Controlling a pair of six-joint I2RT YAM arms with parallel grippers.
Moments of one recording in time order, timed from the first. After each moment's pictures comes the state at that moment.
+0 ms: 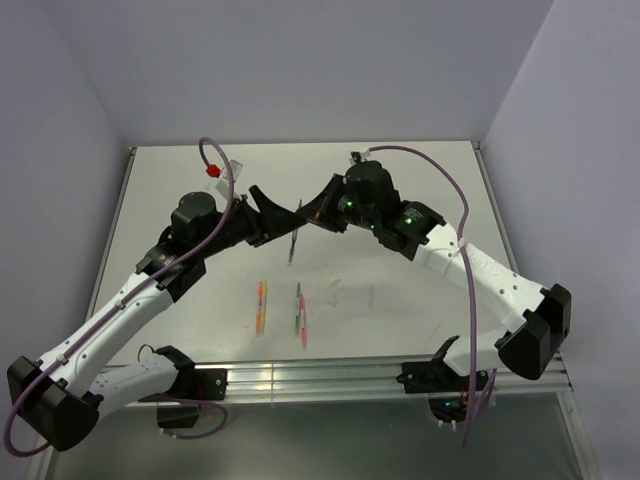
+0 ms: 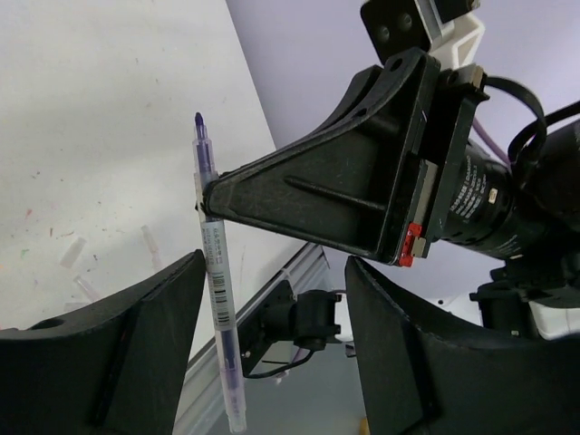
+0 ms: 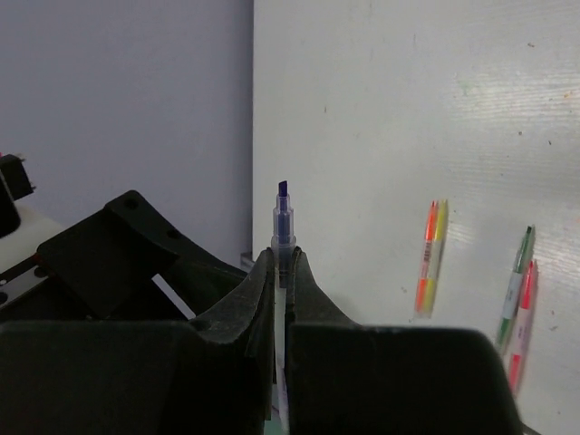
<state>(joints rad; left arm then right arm) -0.60 1.01 0.94 -0.09 0.34 -0.97 0.76 1.36 1.32 -0.43 -0.06 1.09</state>
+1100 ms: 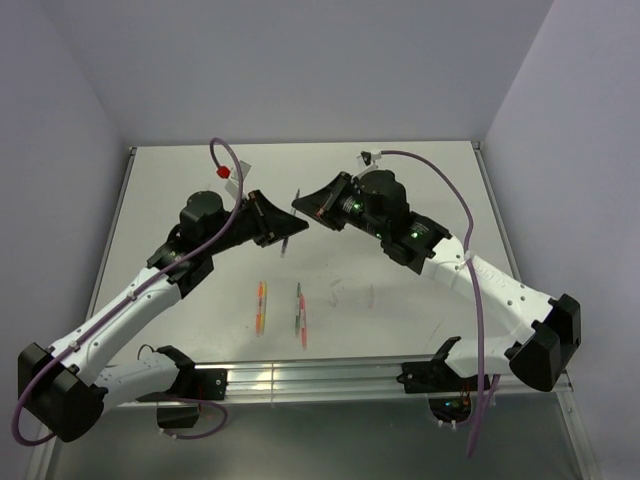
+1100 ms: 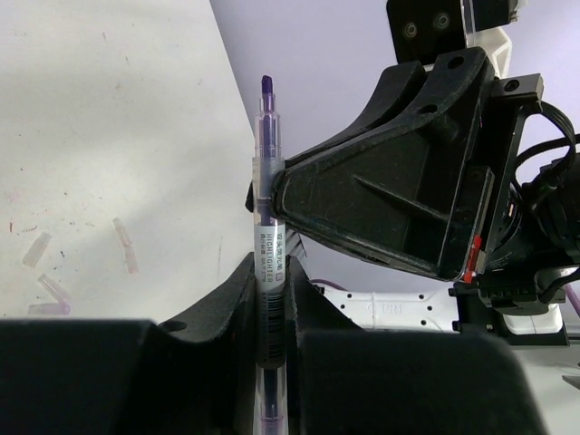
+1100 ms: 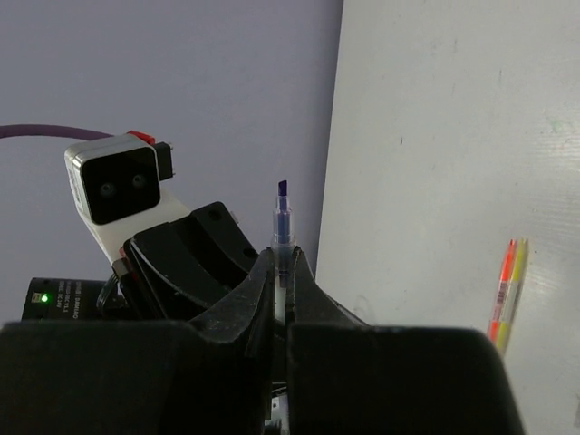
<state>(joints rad) -0.59 1.08 0.90 0.03 0.41 -1.05 0.76 1.27 1.17 -0.15 -0.06 1.19</state>
